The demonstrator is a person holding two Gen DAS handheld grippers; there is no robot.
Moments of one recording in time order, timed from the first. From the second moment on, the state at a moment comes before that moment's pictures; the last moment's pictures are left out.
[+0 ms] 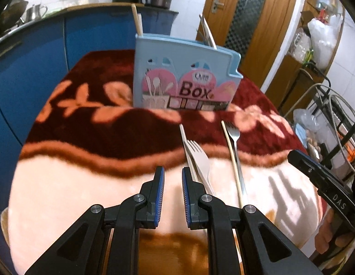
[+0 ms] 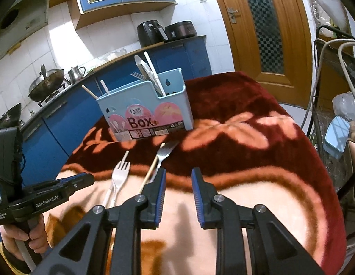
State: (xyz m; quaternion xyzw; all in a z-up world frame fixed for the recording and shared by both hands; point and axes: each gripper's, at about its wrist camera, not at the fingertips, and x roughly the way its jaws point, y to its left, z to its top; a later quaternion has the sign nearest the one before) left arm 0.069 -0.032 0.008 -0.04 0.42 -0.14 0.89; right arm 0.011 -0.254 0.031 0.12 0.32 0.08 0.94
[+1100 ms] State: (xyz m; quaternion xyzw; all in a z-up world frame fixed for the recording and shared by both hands) left arm 0.086 -0.063 -0.009 0.00 0.49 -0.16 0.85; right arm 0.015 -0.269 0.012 0.15 0.34 0.08 0.92
